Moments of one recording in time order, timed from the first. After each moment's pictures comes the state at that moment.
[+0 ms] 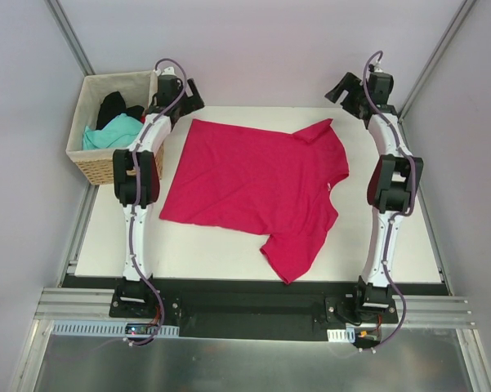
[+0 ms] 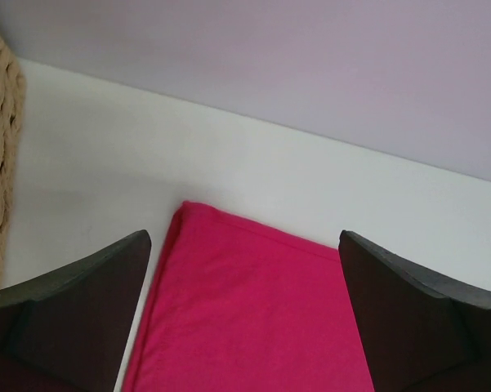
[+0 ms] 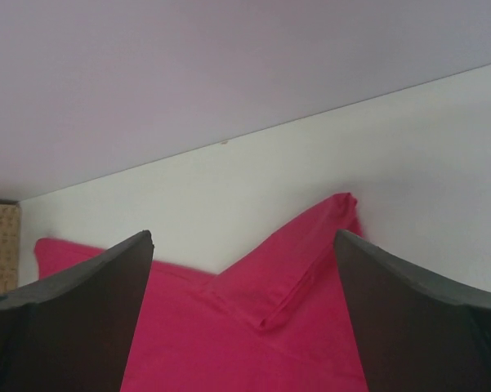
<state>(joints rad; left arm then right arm) -0.08 2.45 2.17 -0.21 0.07 -0.44 -0.05 2.41 2.22 -0.25 -0.31 0.49</state>
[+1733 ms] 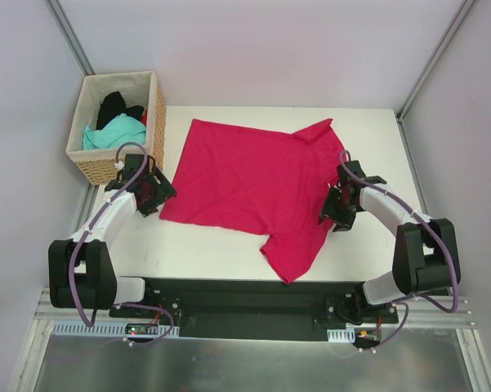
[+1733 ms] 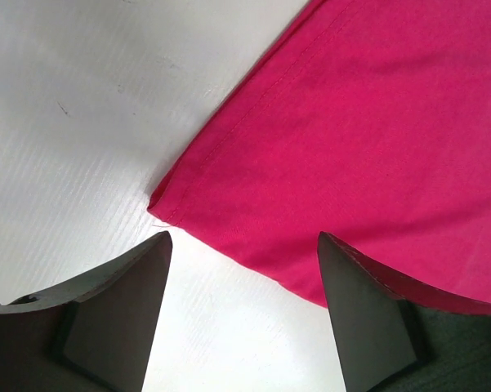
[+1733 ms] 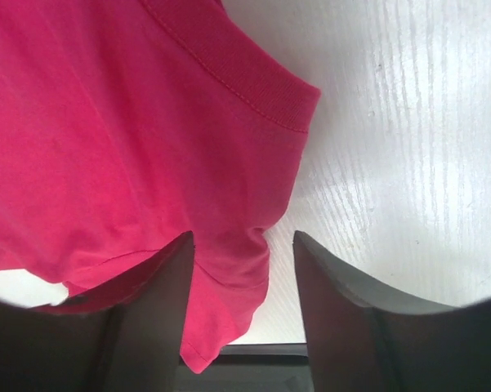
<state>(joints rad) -0.02 1.31 0.83 -0.53 0.02 -0.69 0.20 1.47 0.90 -0.75 -0.05 0.59</state>
